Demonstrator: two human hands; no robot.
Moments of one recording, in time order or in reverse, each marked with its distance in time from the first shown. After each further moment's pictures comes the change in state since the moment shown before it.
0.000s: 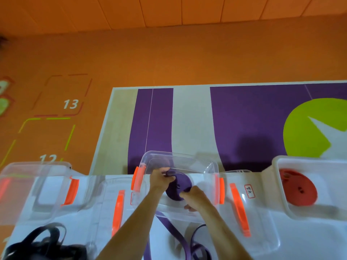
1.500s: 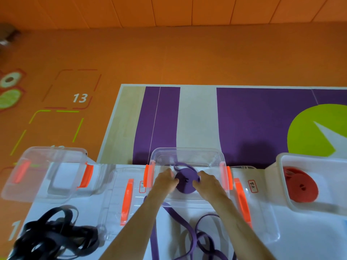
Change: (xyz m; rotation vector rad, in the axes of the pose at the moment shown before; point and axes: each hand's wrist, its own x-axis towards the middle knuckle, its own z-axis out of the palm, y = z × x) left_hand -0.046 -0.003 -0.020 0.375 -0.182 -0.059; right_hand -0.032 -0.001 -0.025 -0.470 0.183 -0.262
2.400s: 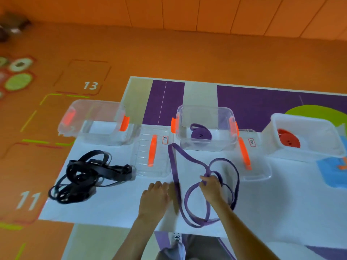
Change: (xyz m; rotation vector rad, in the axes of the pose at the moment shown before) left_hand -0.277 -0.203 0.064 0.393 0.341 0.316; right_hand -0.181 0.038 0.185 0.111 0.218 -0.028
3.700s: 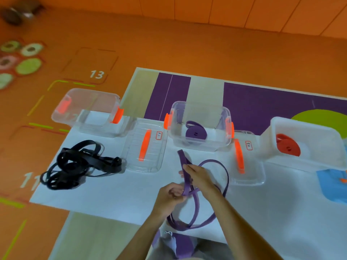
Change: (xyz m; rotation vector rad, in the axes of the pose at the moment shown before) left_hand 0.022 0.086 0.045 -1.284 -0.114 -0.320; right_hand 0.022 -0.021 -0.043 0.658 -0.311 0.029
